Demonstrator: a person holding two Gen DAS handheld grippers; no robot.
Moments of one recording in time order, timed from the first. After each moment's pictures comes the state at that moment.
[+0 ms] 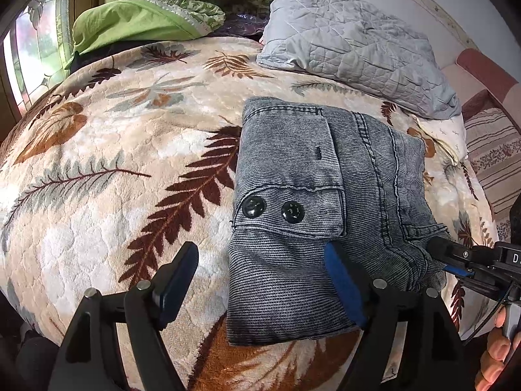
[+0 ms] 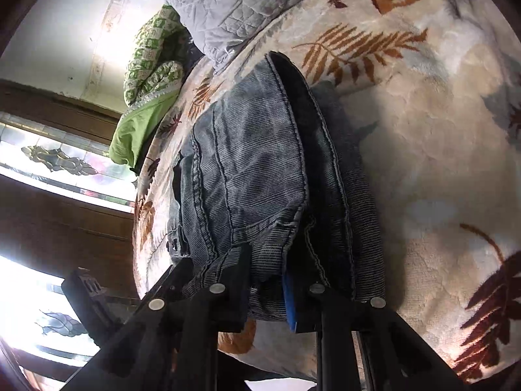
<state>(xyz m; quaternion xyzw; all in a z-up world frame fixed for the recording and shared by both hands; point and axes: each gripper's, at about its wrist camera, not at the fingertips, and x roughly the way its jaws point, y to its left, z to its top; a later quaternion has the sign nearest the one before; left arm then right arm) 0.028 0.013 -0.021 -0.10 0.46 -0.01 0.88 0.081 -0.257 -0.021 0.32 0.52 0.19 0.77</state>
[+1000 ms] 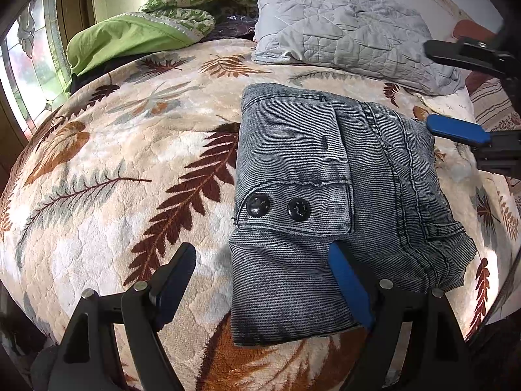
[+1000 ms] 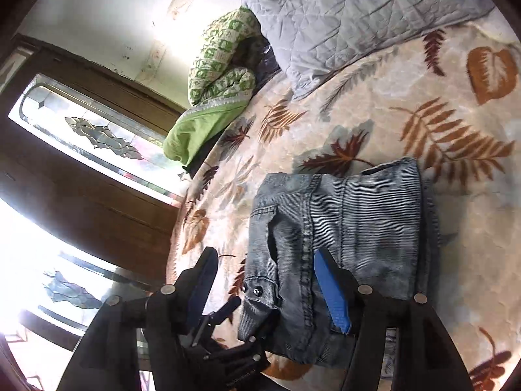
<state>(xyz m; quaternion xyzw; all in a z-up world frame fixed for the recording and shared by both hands) 0.028 -0.006 -0.031 -0.03 0.46 0.00 0.89 0.149 -0.233 0.039 0.31 0.48 0.31 0.76</state>
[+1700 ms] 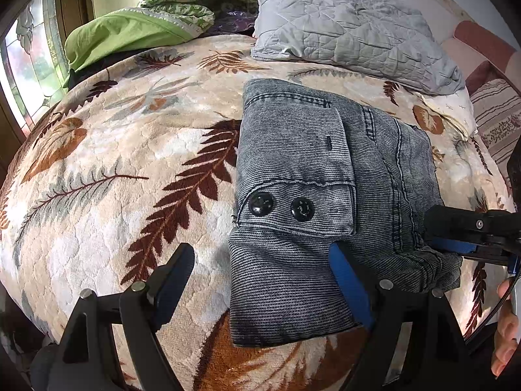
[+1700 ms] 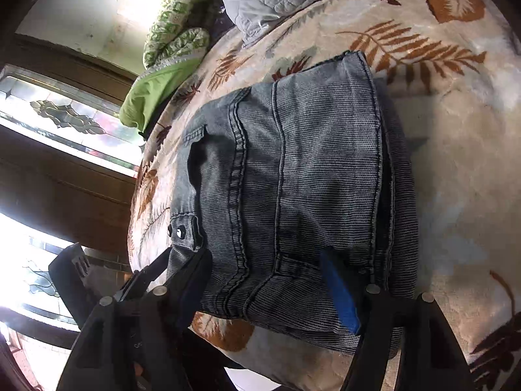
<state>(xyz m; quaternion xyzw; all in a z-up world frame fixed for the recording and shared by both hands) 0.030 -0.005 -0.032 -0.03 0.47 0.00 0.88 0.108 -0.237 -0.032 0.28 0.54 0.26 0.75</state>
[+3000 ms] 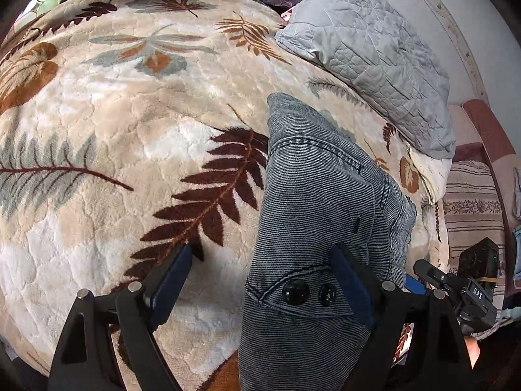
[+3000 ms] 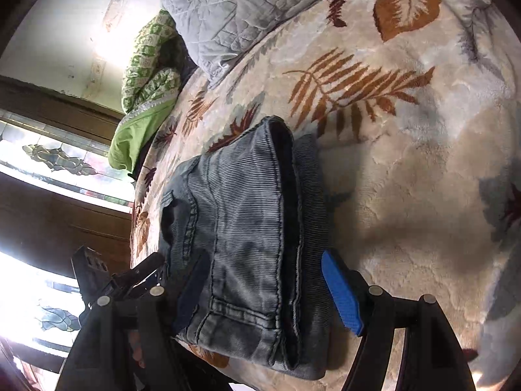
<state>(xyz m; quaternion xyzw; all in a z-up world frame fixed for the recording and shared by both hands) 0.092 0.060 -0.042 -0.24 0.53 -0.07 0.81 0.132 -0.298 -0.036 0.32 0.54 0.20 0.75</state>
